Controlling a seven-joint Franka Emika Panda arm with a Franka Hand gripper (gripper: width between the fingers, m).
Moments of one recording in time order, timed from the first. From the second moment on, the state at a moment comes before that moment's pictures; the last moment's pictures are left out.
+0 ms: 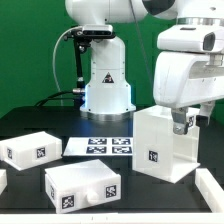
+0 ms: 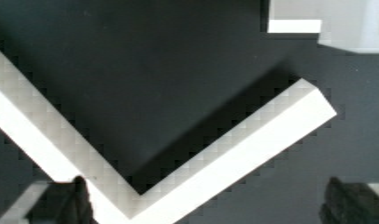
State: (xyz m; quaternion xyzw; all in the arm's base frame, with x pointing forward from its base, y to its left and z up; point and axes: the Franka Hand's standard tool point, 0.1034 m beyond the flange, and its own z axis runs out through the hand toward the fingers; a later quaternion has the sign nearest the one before) arm 0.570 0.113 0.120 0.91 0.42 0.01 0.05
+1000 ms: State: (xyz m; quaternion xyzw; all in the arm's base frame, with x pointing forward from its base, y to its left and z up) arm 0.573 0.068 0.118 0.95 0.30 -0.02 0.04
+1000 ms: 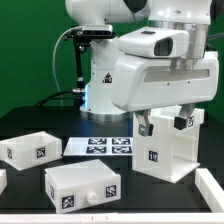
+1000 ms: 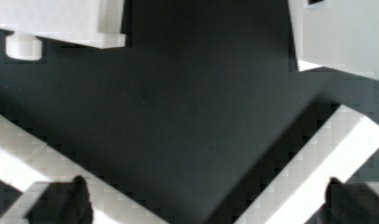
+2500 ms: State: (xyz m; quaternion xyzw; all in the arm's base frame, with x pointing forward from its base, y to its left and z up) arm 0.606 -0.041 0.061 0.98 0.21 -0.05 -0.01
